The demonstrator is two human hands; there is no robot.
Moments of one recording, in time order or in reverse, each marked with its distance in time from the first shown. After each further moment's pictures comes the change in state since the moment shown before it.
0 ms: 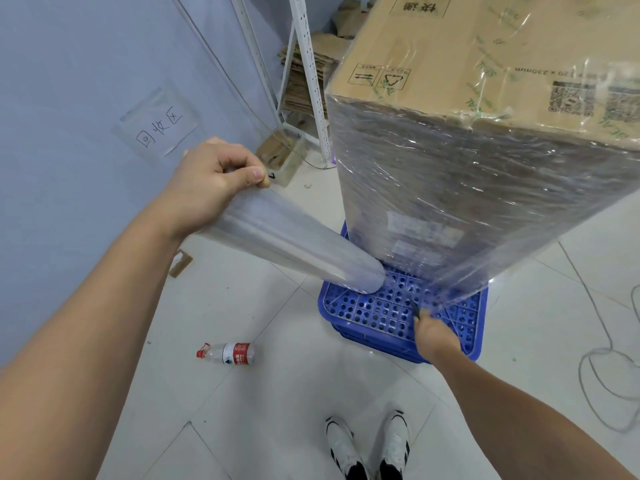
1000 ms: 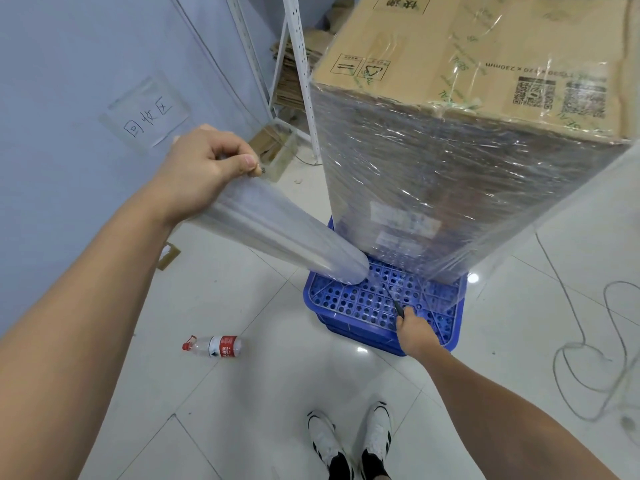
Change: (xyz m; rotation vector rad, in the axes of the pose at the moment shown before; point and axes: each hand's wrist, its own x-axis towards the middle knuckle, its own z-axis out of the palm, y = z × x) left_hand -0.007 0.013 0.008 0.021 0.017 -0.046; right_hand -0.018 0.008 0.004 0.272 0.001 -0.029
